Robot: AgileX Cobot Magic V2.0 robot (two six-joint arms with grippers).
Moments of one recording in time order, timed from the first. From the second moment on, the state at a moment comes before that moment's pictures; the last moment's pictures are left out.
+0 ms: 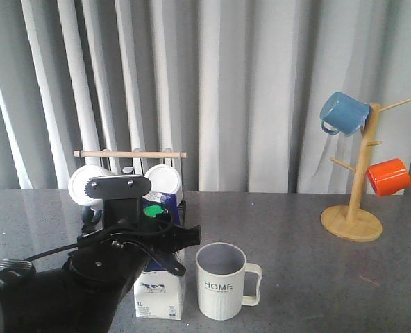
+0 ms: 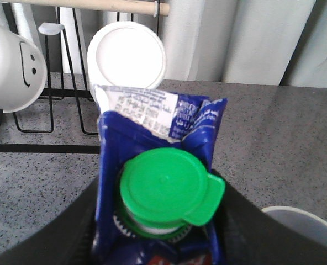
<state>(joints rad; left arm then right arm) -0.65 1.73 -1.22 -1.46 -0.50 1.12 0.06 0.77 -0.75 -0.16 0.12 0.06</state>
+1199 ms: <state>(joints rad) -0.66 1.73 -1.22 -1.49 -0.50 1.12 0.06 0.77 -0.75 -0.16 0.12 0.06</state>
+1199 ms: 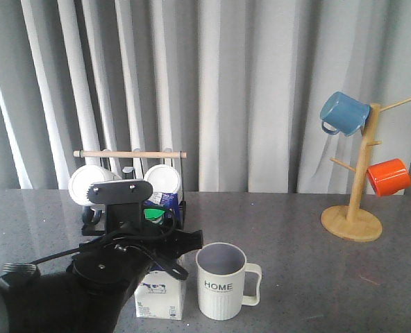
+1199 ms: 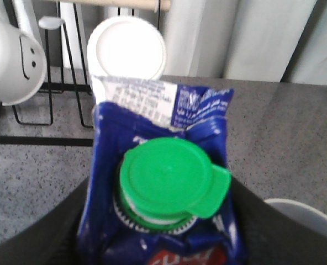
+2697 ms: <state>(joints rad) -0.66 1.31 -1.21 -1.51 -0.47 1.19 0.06 0.77 -0.75 -0.16 0.12 0.06</state>
